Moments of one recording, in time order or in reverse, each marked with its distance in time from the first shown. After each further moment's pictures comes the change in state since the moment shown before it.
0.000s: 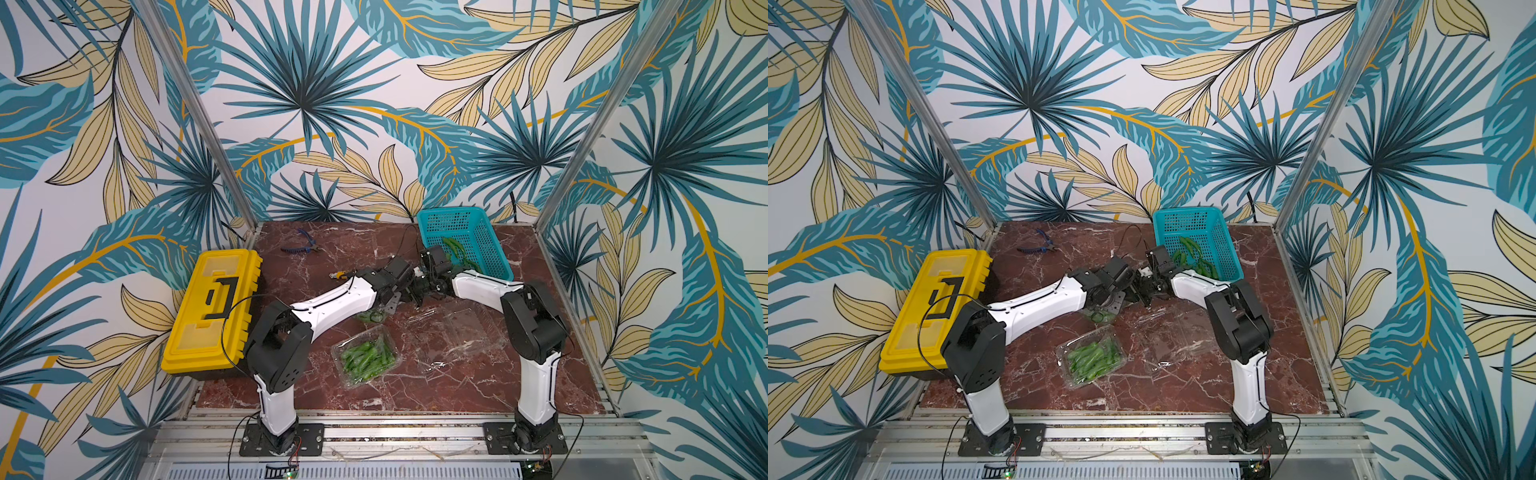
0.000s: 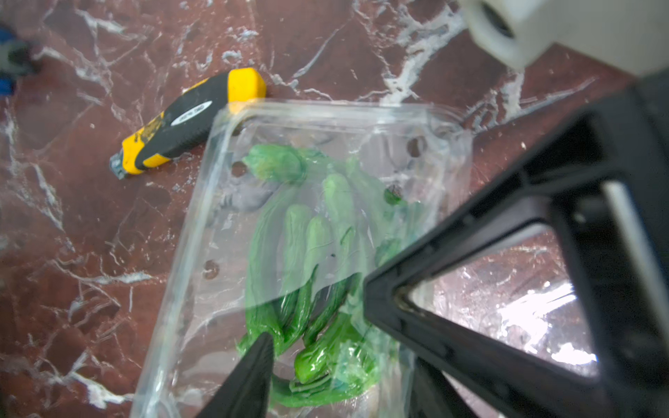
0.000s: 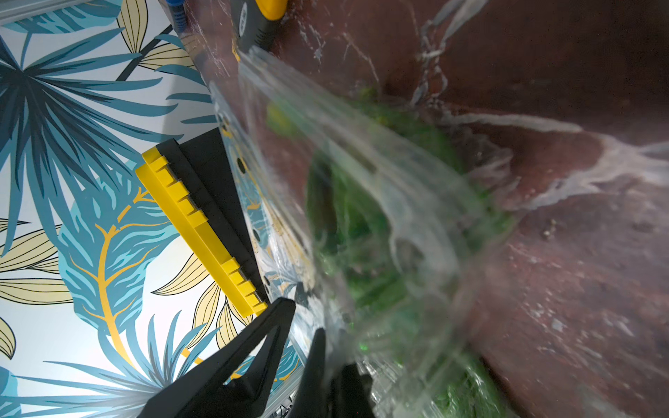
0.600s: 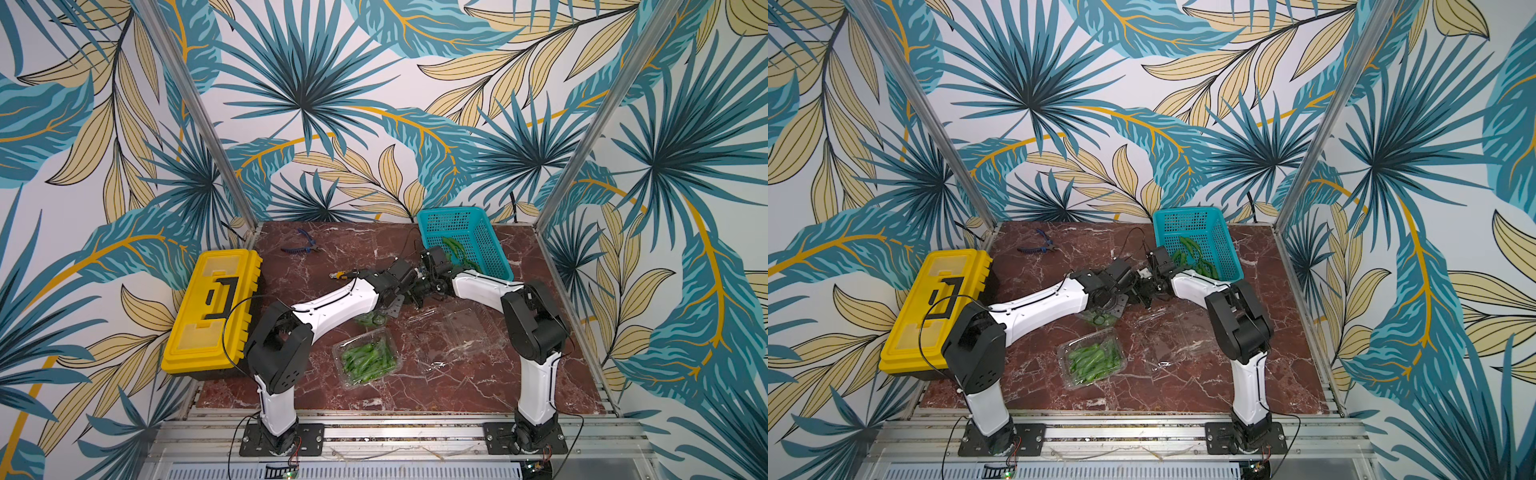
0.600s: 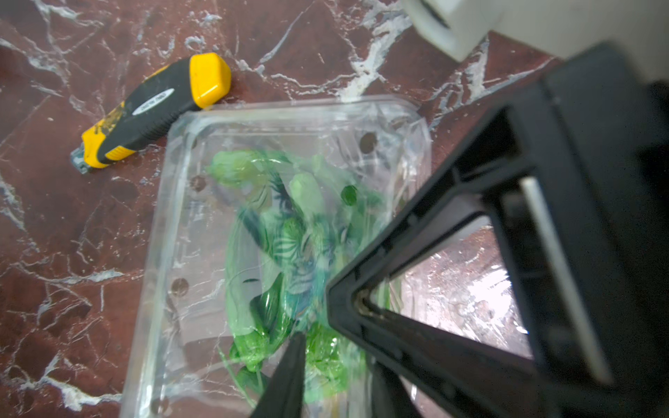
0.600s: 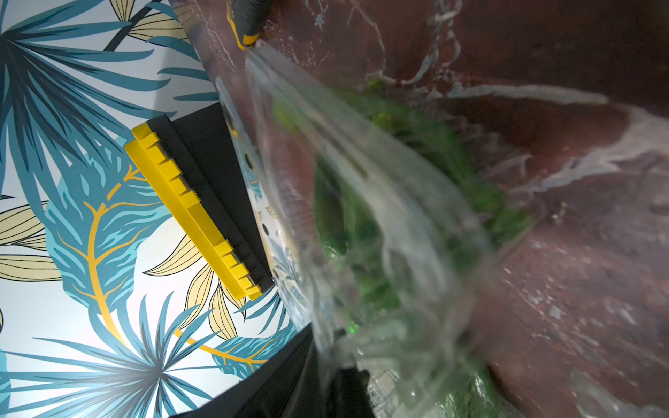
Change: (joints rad) left arm -0.020 0.000 0.004 -0.015 0.047 -0.003; right arm -0.003 -0.003 0.000 -0.039 -0.046 -0.067
